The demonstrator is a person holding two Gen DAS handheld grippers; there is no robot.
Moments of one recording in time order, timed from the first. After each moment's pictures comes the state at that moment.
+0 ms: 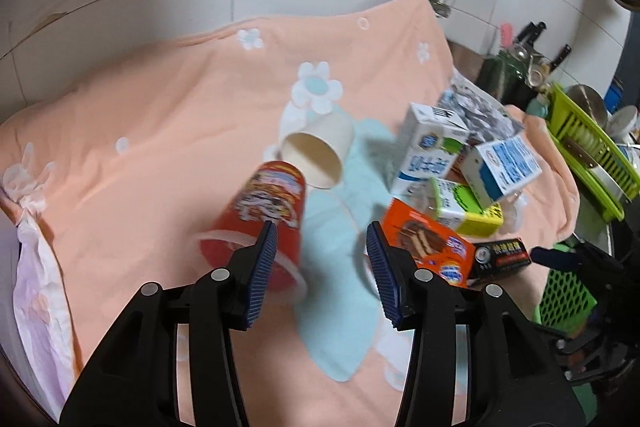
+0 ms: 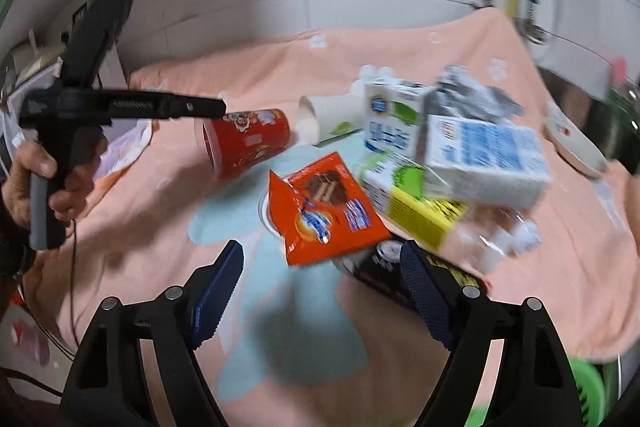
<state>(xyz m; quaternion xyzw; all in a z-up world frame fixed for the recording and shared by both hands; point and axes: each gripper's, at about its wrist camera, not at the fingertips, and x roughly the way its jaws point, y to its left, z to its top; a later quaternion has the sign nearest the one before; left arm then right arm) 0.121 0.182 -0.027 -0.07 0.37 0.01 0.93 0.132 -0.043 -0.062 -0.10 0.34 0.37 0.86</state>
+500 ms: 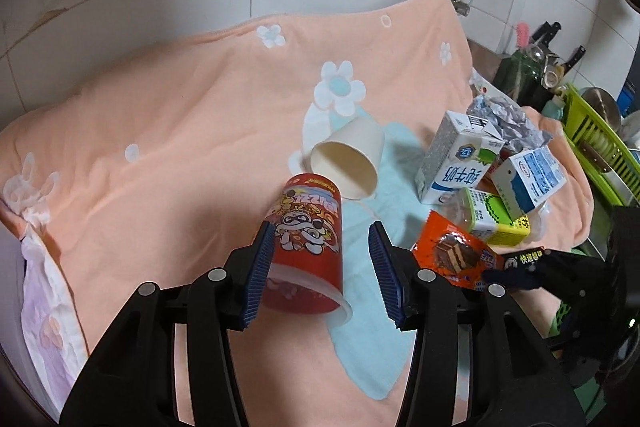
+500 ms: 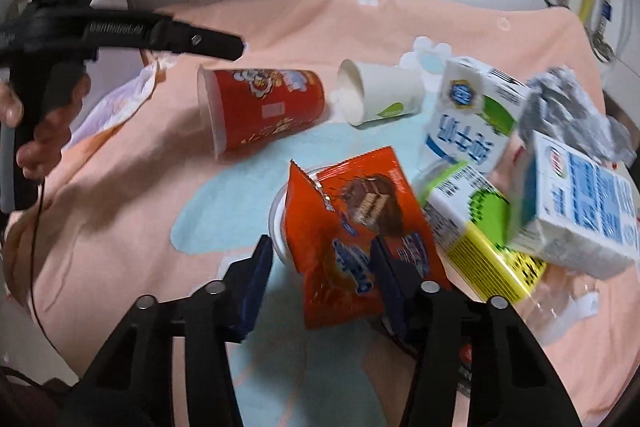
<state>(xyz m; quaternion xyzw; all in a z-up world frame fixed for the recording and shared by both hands) 0.148 0.207 -0.033 -0.07 0.38 0.02 0.92 0.159 0.021 -0.088 -0.18 0.36 0.40 0.82</state>
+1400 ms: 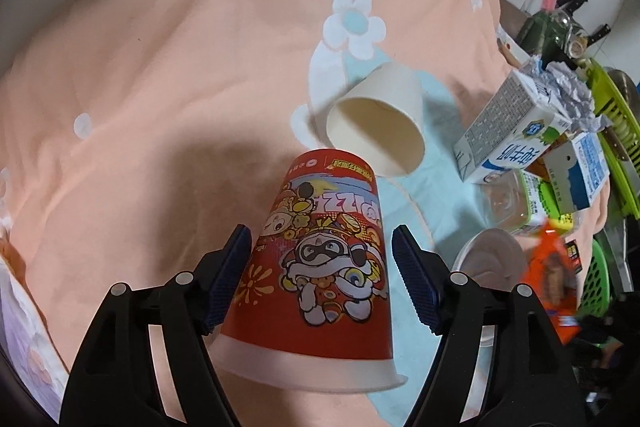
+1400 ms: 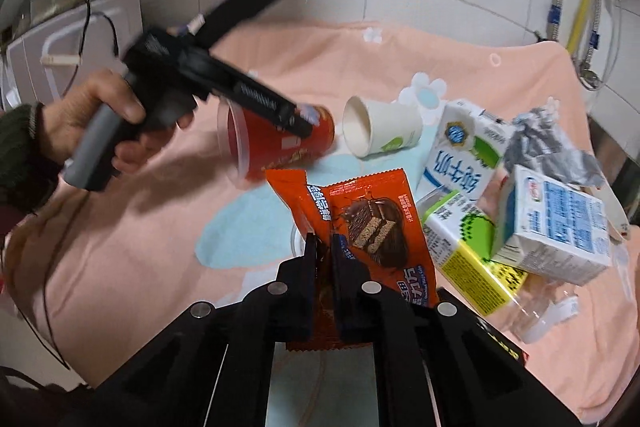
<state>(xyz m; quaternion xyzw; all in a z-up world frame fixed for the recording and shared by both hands) 0.215 0.223 -0.085 -0.08 0.48 0.00 0.87 0.125 0.004 -0.055 -0.16 0.31 0.39 0.85</state>
